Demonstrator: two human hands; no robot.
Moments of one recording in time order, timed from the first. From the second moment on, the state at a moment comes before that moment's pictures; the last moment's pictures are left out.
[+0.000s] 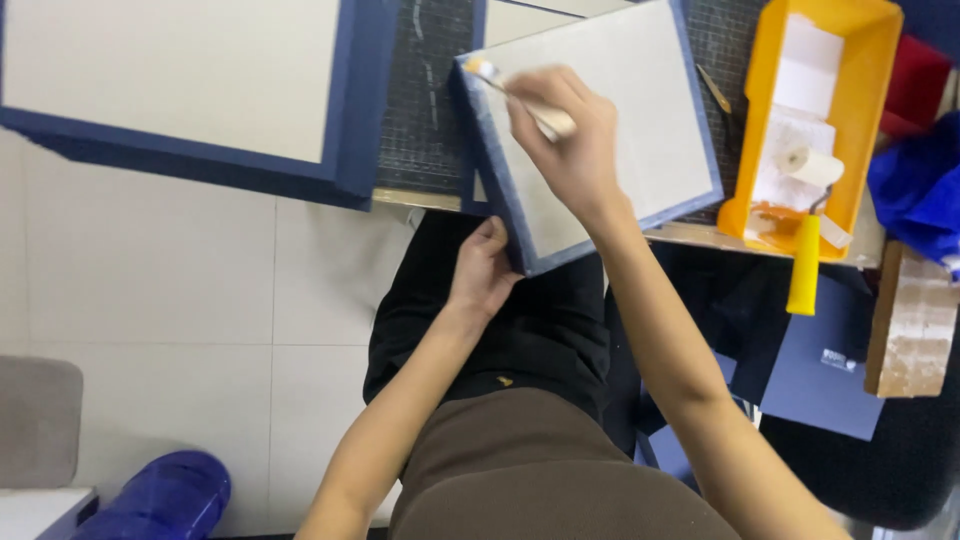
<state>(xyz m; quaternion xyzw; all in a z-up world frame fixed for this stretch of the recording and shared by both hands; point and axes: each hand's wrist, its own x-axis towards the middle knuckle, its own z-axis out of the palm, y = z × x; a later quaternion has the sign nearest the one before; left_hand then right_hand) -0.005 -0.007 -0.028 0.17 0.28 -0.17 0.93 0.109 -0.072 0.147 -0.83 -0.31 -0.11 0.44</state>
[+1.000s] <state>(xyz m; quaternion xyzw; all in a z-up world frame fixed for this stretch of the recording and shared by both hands) -0.003 -0.009 -0.023 0.16 0.30 -0.15 0.93 0.049 -0.083 0.115 -0.90 -0.17 -0.13 0.37</state>
